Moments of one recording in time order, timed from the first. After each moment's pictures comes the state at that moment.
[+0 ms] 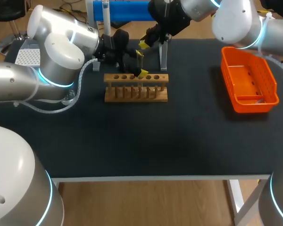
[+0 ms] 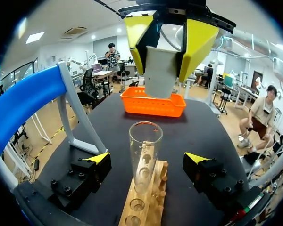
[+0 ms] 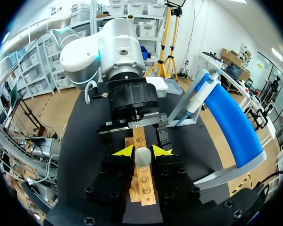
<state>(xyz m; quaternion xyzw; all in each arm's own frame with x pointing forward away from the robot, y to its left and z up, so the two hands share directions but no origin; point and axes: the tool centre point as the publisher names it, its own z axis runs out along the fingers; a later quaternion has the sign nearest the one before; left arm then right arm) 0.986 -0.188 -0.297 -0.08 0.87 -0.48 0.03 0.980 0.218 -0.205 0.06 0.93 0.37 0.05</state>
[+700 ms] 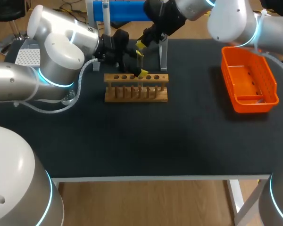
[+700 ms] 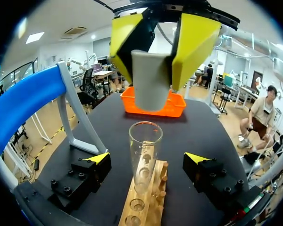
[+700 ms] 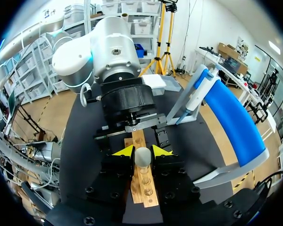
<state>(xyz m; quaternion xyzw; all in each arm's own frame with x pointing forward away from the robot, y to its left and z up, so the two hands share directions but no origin) 0.986 -0.188 -0.297 -0.08 0.87 -0.48 0.03 0.985 0.227 -0.209 0.09 0.93 0.36 0.04</state>
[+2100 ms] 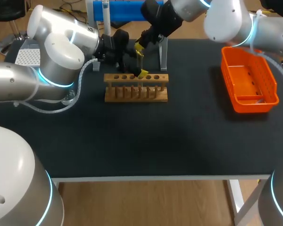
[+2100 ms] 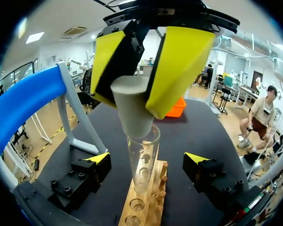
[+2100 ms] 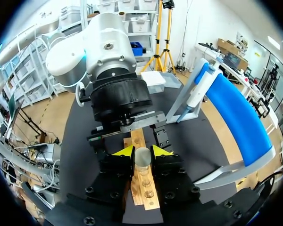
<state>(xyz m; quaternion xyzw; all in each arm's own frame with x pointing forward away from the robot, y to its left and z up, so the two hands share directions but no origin) 0.985 -0.188 -0.297 -0.08 0.87 -0.48 0.03 0.989 0.233 -0.221 0.10 0.93 0.35 0.03</state>
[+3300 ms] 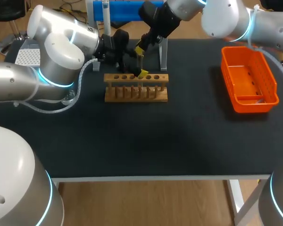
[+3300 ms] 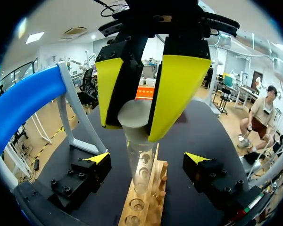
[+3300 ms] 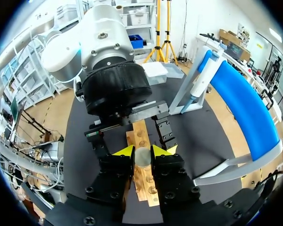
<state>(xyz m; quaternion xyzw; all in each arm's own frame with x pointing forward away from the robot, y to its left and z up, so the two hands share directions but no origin) 0.985 -0.188 -0.297 -0.08 0.87 -0.48 0.03 0.988 0.231 -0.235 0.11 0.94 0.32 0.00</state>
